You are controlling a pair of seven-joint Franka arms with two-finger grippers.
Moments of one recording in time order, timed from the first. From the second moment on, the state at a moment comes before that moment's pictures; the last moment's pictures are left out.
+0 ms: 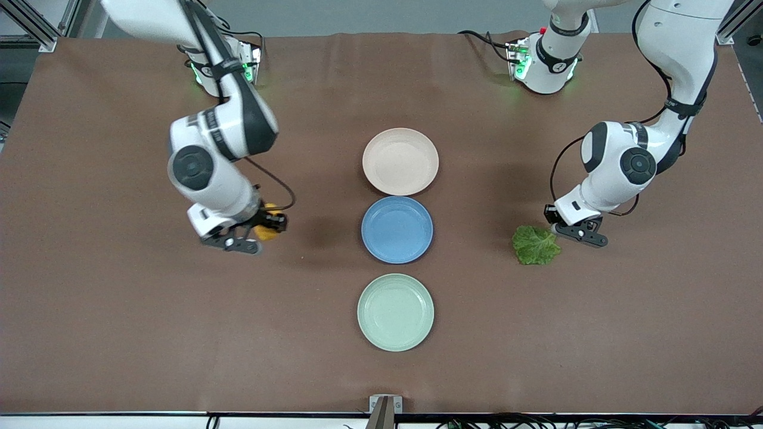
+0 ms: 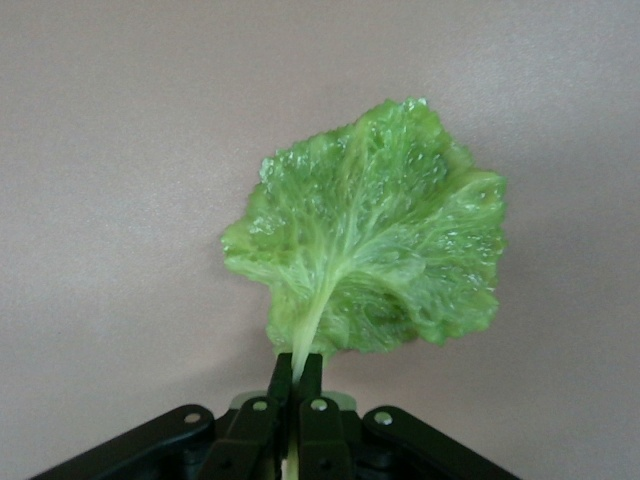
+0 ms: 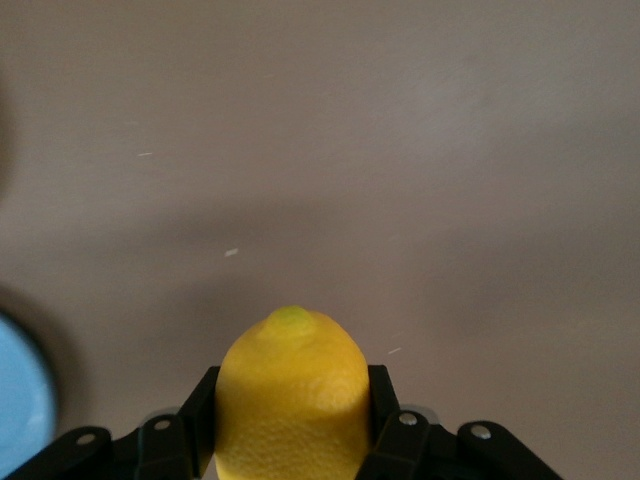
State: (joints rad) left arm 0.15 0.33 -0.24 -2.28 0.07 2.65 0.20; right arm 0.46 0.35 -0.14 -1.84 0.10 2.13 0.41
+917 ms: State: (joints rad) left arm 0.16 0.22 -0.24 -1.77 0.07 2.00 -0.06; right arm 0.19 0.46 -0.14 -2.04 0.10 2.46 -0.08
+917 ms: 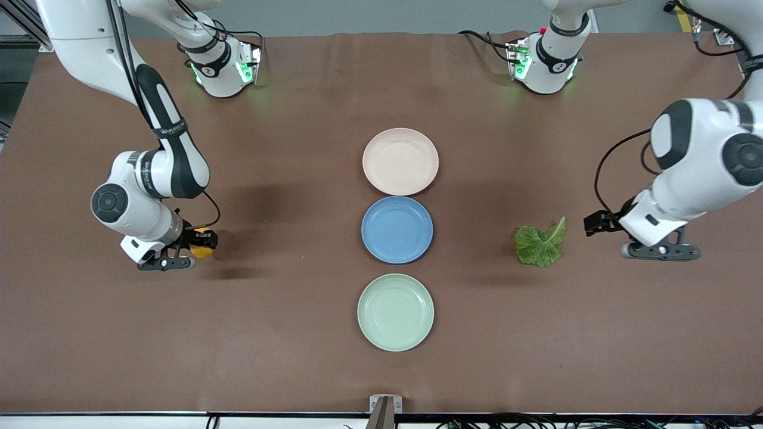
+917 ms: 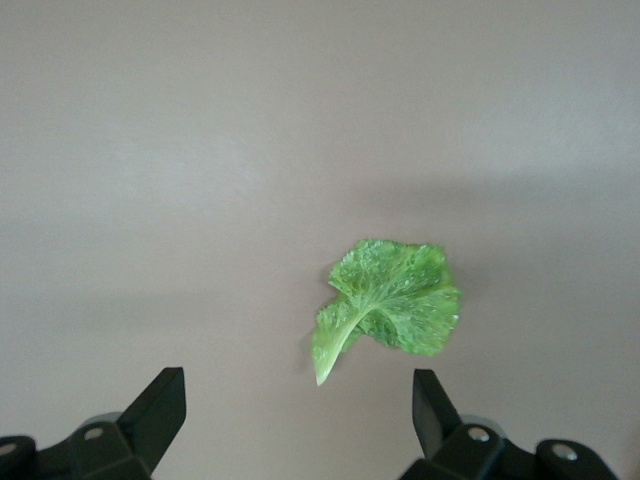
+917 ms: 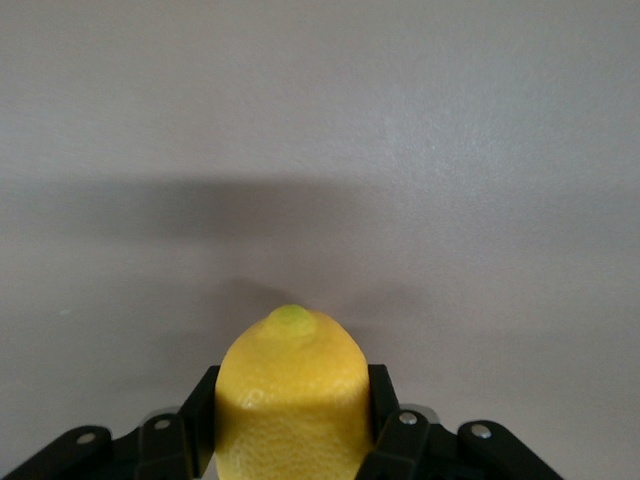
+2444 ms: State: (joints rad) left arm 0.08 -0.09 -0.07 -1.55 0.01 1.47 0.00; right arm 0.13 0.38 -0.19 -1.55 0.03 1.76 -0.08
